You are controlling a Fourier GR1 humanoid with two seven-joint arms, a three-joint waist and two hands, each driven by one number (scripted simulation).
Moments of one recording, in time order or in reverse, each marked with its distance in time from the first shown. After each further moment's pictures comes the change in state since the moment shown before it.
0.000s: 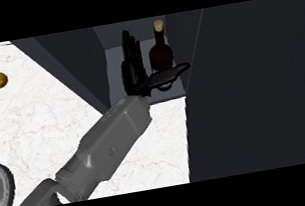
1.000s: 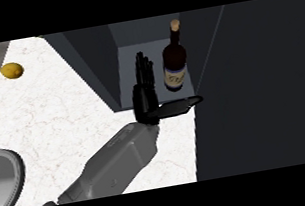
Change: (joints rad) left arm 0.198 0.006 -0.070 -0.224 -0.135 0.038 -0.068; right arm 0.008 -0.011 -0.013 -0.068 0.023 -0.052 0.082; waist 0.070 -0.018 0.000
